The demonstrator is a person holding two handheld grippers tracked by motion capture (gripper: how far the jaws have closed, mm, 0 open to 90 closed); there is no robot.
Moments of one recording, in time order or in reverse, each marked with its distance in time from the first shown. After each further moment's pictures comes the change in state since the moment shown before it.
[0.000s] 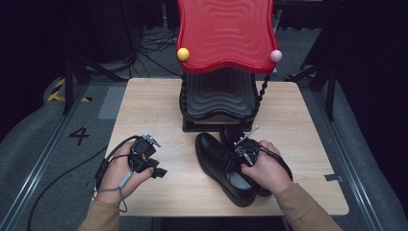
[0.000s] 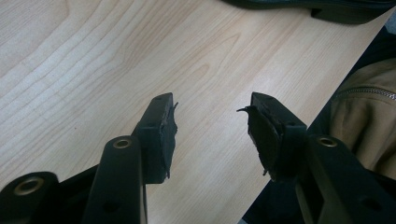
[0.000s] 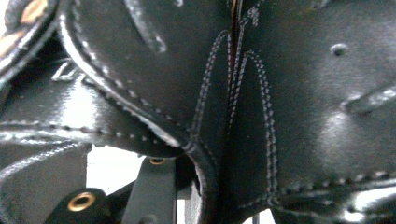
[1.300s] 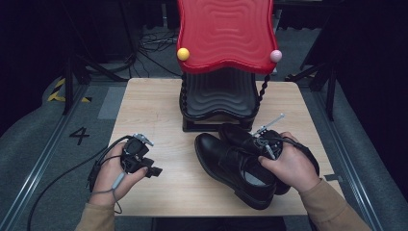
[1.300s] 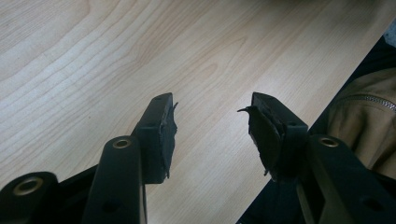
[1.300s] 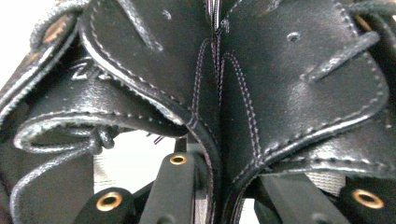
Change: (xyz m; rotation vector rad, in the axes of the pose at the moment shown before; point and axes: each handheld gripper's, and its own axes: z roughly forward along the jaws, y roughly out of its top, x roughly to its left) left arm 0.006 -0.011 -0.013 -0.049 0.011 -0.033; right arm -0.005 -0.013 -0.086 -0.064 0.109 0.010
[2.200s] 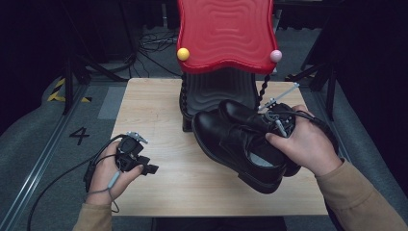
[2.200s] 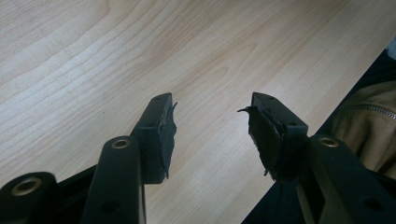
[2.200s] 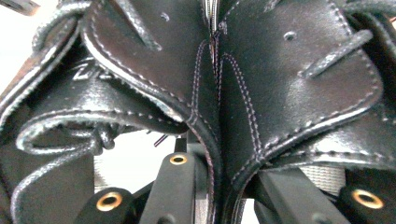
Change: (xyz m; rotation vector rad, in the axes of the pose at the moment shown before) left arm 0.008 -0.005 -0.006 -0.033 0.013 -0.038; right arm 0.019 0.036 -0.082 -0.062 -0.048 -0.034
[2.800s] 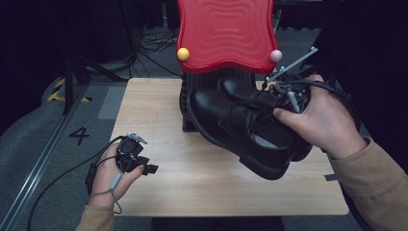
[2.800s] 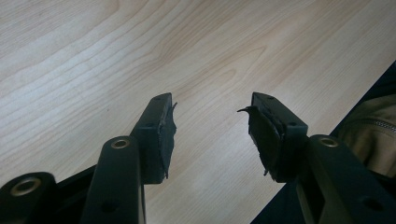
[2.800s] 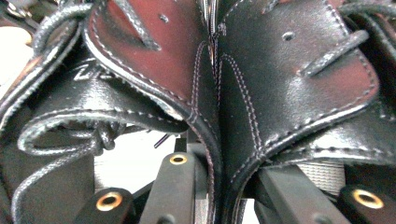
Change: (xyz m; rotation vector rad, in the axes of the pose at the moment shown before) left arm 0.000 -0.002 0.005 -0.017 0.015 -0.029; right arm 0.017 0.033 -0.072 -0.050 -0.008 0.001
